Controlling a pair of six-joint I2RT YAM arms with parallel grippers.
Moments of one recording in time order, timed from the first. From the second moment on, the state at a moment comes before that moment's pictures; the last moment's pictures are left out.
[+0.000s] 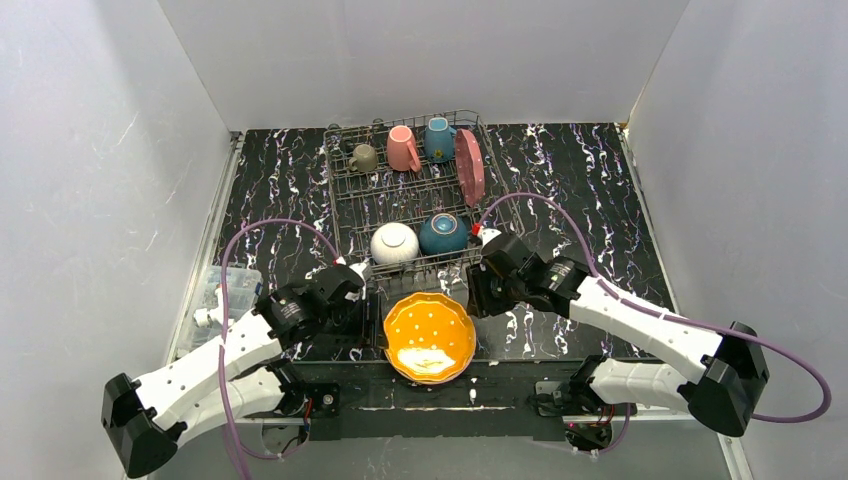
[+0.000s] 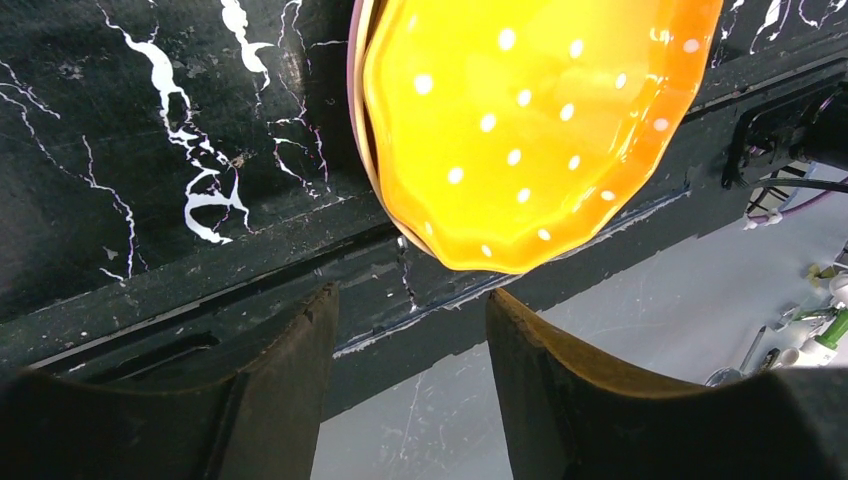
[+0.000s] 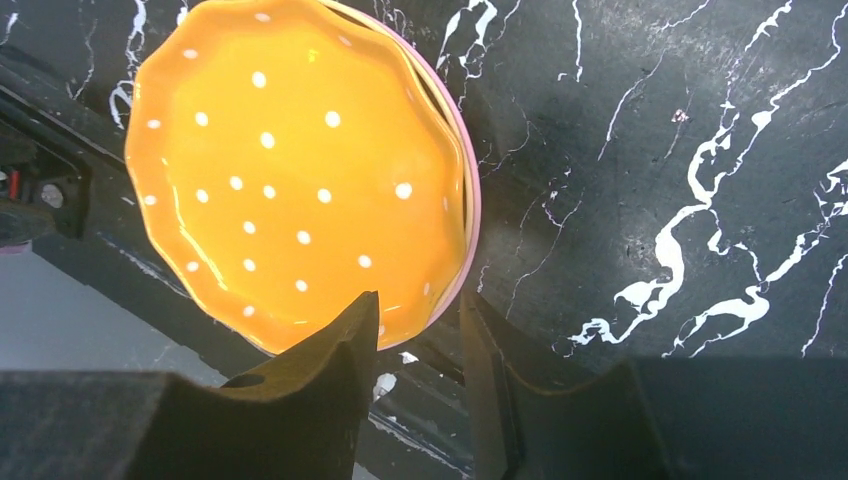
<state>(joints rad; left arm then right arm) -0.85 0.85 0.68 -0.89 0.11 -0.78 0.91 1.12 0.87 -0.67 -0.05 0.53</state>
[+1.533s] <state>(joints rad) -0.86 1.02 0.52 -0.57 0.09 -0.84 0.92 1.19 0.73 -0.52 0.01 0.60</state>
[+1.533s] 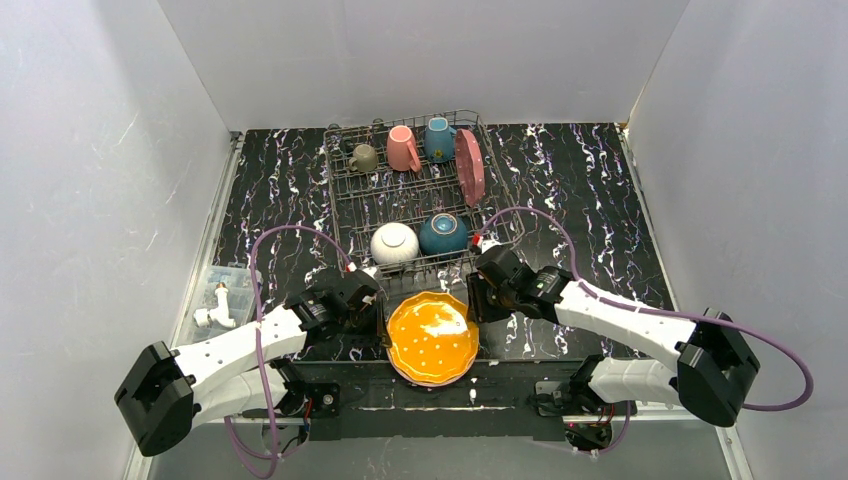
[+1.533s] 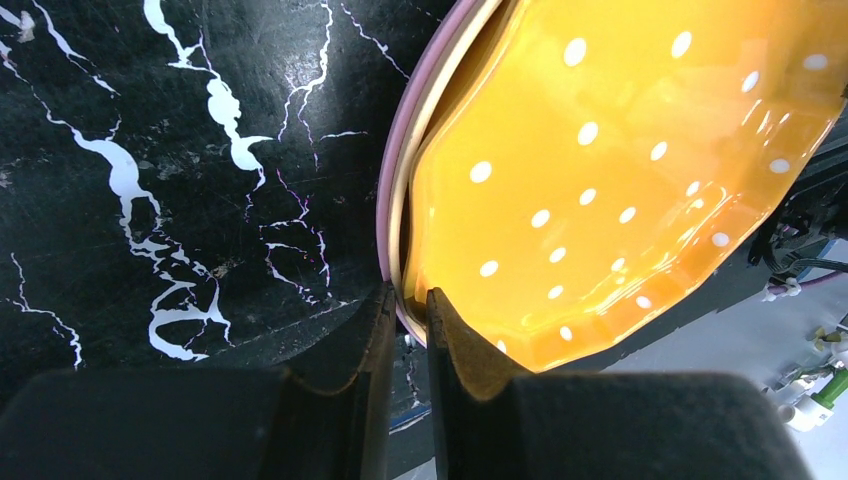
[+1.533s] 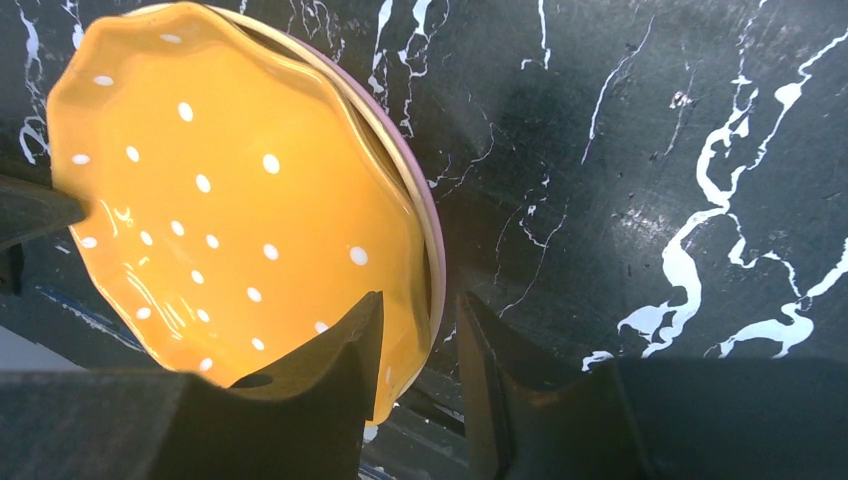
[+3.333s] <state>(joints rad) -0.86 1.03 0.51 -0.62 0.08 -0.81 0.98 1.18 0.76 -0.60 0.11 0.60</state>
